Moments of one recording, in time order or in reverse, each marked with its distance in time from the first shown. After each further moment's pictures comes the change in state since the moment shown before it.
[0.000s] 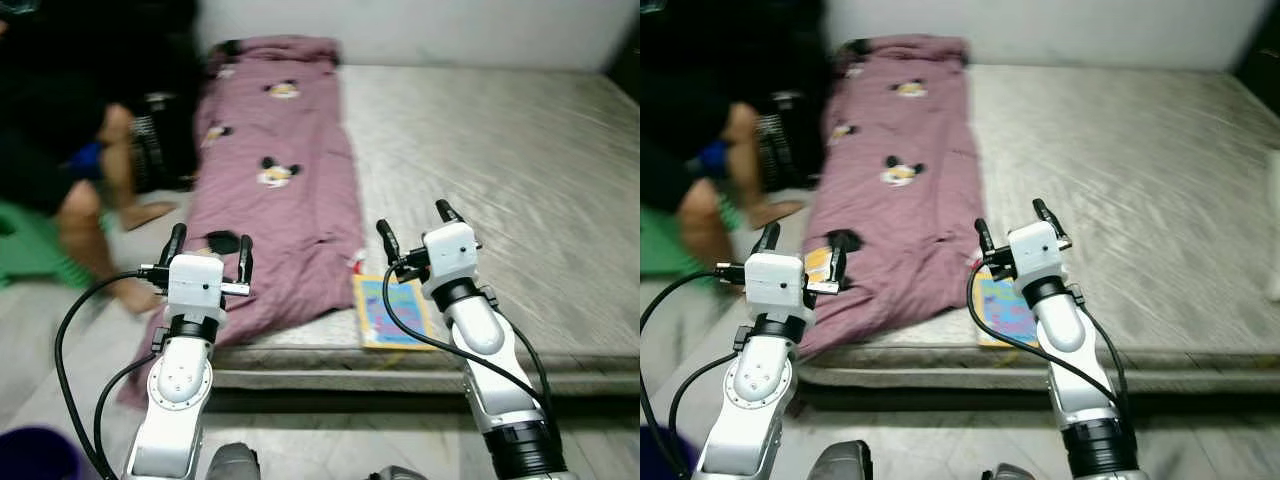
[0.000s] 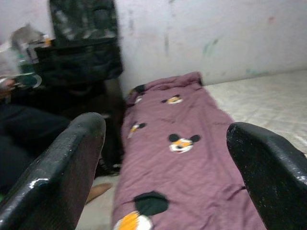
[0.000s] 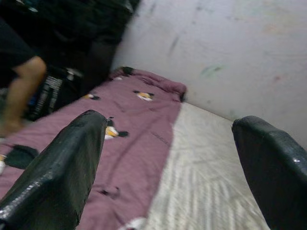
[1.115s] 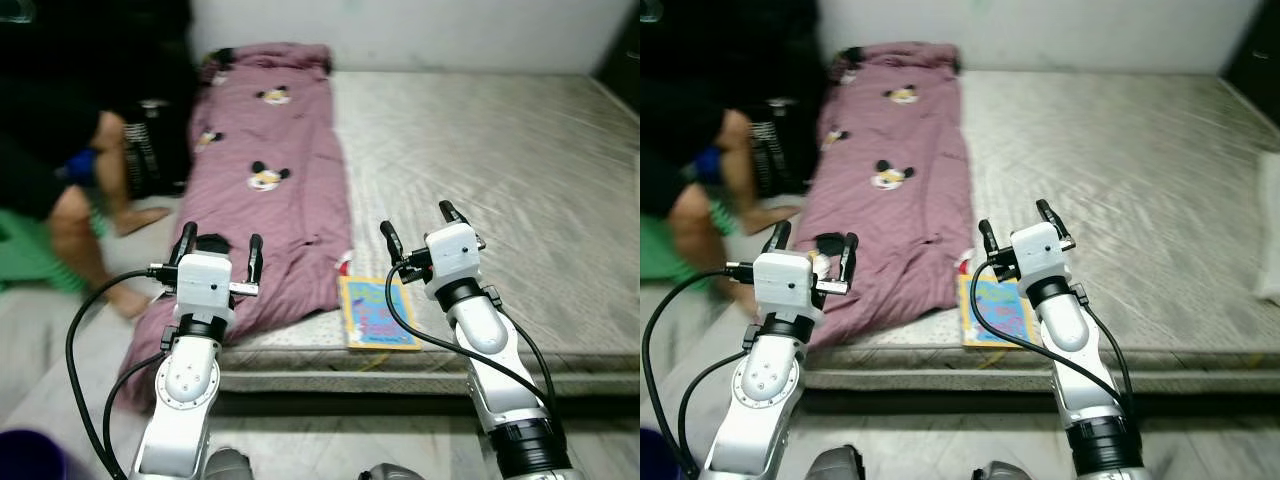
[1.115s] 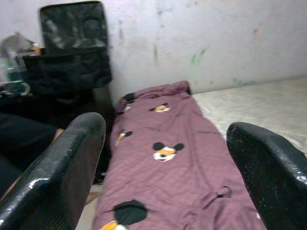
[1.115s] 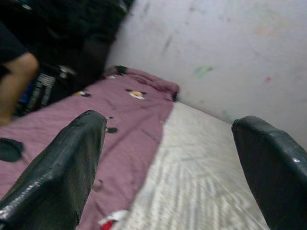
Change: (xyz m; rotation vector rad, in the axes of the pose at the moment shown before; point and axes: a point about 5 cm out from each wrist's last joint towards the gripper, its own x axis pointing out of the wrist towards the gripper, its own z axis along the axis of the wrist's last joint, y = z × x) left arm 0.002 -0.005 0.004 -0.020 -0.026 -0.023; right arm 0.002 -0.002 -0.003 -0.019 0.005 0.001
